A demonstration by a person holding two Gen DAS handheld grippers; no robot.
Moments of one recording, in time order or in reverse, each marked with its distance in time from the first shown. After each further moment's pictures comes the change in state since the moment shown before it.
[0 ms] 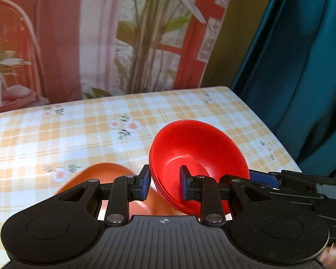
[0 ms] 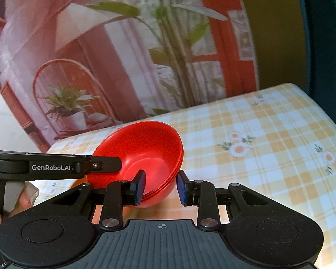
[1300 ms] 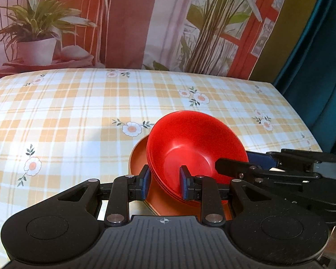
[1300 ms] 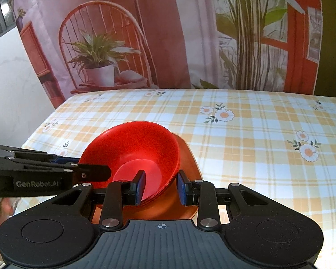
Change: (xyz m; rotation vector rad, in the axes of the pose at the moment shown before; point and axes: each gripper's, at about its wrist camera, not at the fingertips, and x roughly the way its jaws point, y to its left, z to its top) left arm -0.016 0.080 -0.053 -0.134 0.036 0.119; right arm 0.078 0.086 -0.026 -0.207 0.143 0.017
